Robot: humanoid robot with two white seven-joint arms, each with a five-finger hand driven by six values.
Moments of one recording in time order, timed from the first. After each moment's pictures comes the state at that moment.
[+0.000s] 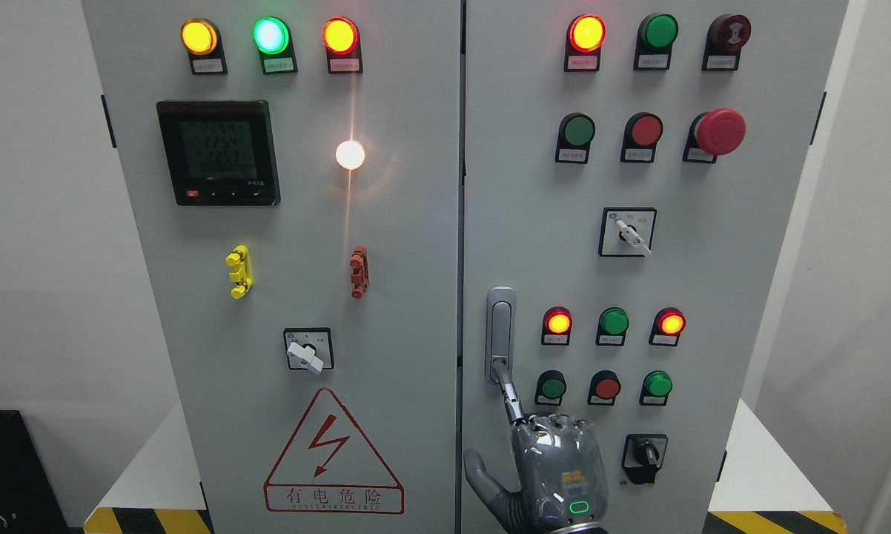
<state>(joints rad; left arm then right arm) 0.00 -0.10 -0.13 -0.05 0.16 -0.10 -0.06 -0.30 0.07 0.34 -1.67 1.40 0.14 -0.18</state>
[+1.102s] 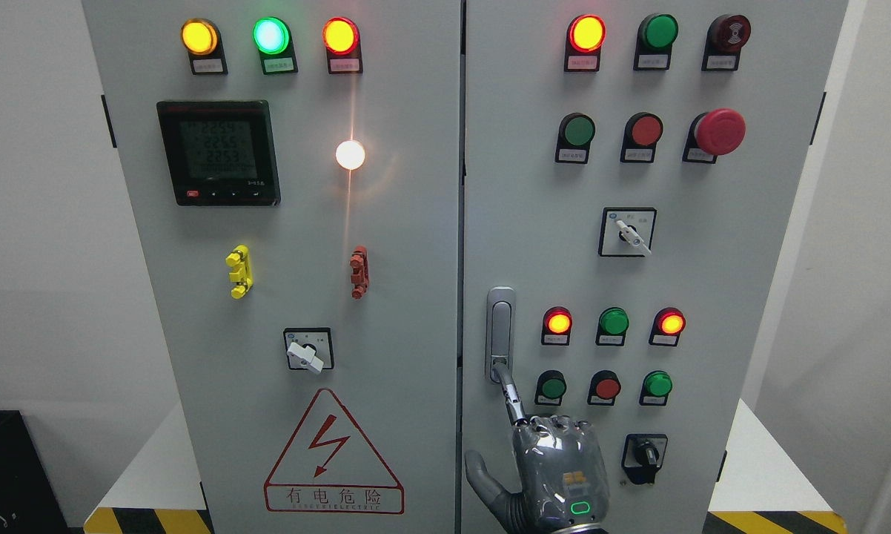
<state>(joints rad) 0.00 -0.10 -0.13 -0.05 0.16 -0.10 -0.06 -0.29 0.07 0.35 -1.68 1.40 0.16 -0.17</state>
